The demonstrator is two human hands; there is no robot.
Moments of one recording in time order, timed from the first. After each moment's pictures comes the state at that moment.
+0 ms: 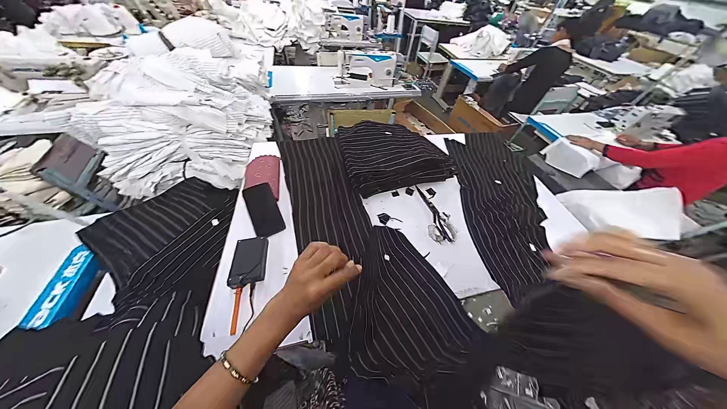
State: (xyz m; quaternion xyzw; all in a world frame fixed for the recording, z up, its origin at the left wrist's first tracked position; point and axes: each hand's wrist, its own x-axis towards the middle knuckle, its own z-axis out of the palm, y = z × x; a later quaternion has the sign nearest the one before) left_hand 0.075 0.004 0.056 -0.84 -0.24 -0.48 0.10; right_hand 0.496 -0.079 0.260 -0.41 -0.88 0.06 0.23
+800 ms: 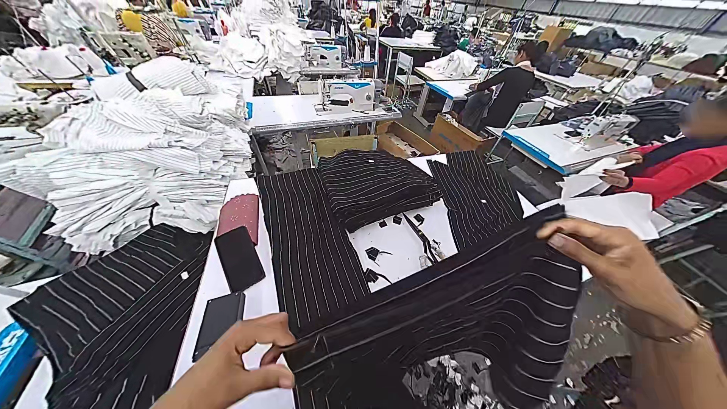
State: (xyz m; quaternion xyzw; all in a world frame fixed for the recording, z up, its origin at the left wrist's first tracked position) left_hand 0.009 0.006 0.102 -0.80 -0.27 -0.35 -0.42; right_hand 0.524 0.004 0.238 -0.46 -0.75 0.18 0.43
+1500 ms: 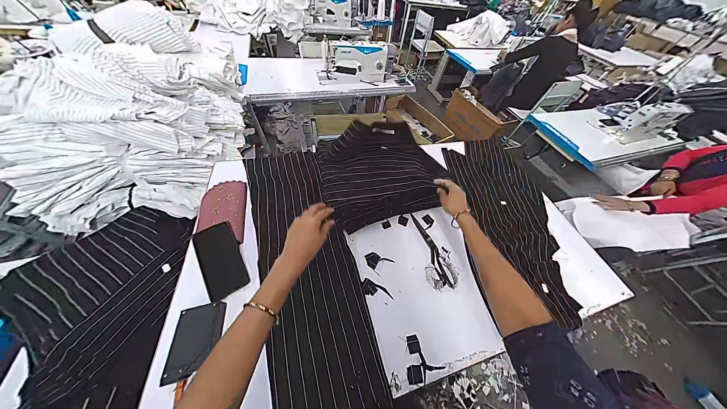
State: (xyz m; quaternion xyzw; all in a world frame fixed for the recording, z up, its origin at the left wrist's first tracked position) left_hand 0.106 0.227 0.032 -0.75 -0.59 -0.20 -0.21; right_hand 0.501 0.304 0.038 -0.71 -0.62 0.16 0.28
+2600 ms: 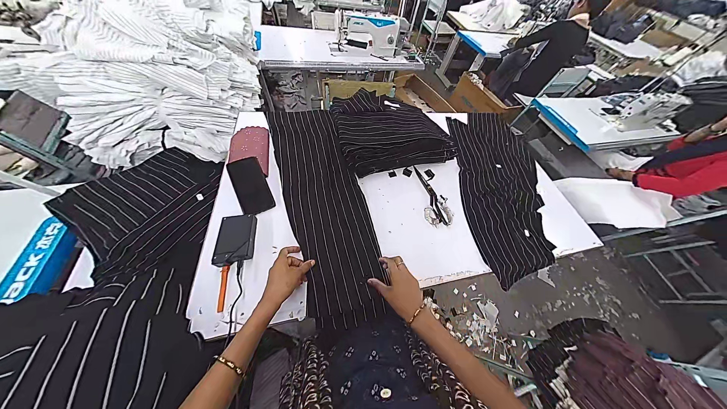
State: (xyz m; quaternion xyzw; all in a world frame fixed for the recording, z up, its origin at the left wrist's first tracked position) left_hand 0.048 -0.014 -0.064 -0.41 -0.71 -0.29 -0.50; right_hand 0.335 -0.039 -0.039 -0.67 -0.67 0.32 0.05
